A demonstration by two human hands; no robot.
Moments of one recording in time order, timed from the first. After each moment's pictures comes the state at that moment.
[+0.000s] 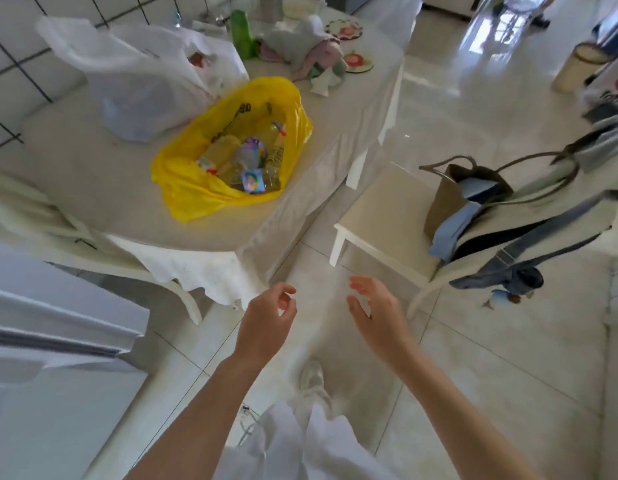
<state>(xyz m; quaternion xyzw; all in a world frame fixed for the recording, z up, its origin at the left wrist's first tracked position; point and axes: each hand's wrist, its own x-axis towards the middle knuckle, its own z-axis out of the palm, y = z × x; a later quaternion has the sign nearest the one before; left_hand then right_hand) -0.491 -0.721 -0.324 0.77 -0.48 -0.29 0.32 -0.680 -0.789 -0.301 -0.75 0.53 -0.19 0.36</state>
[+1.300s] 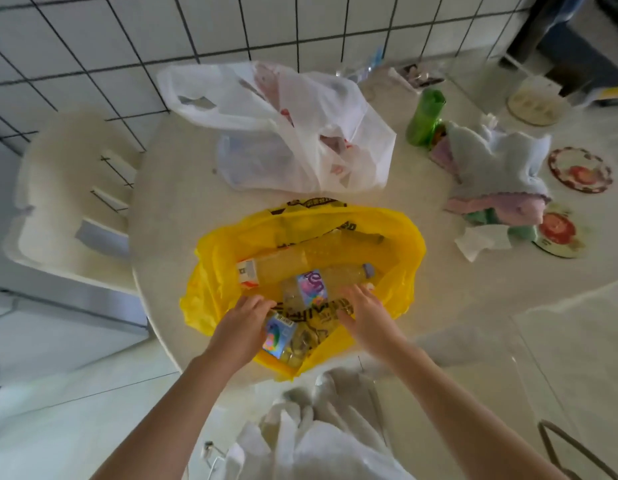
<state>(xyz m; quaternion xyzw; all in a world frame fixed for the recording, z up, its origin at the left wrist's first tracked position) -0.309 -1.007 -0.343 0.93 -0.31 -0.19 0.10 -0.405 -1.227 -0.333 -0.92 0.18 0.08 0.34</state>
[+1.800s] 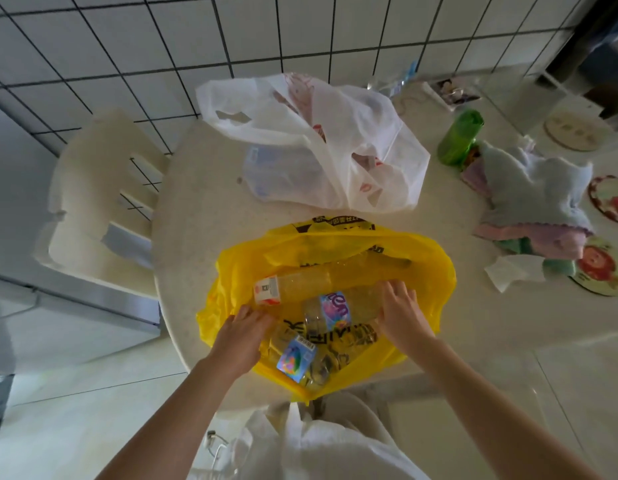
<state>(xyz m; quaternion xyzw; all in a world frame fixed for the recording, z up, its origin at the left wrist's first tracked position) -0.274 -0.981 -0.346 0.92 -0.32 -0.24 -0.02 -0.358 -1.263 -0.344 -0.96 0.19 0.14 0.15</state>
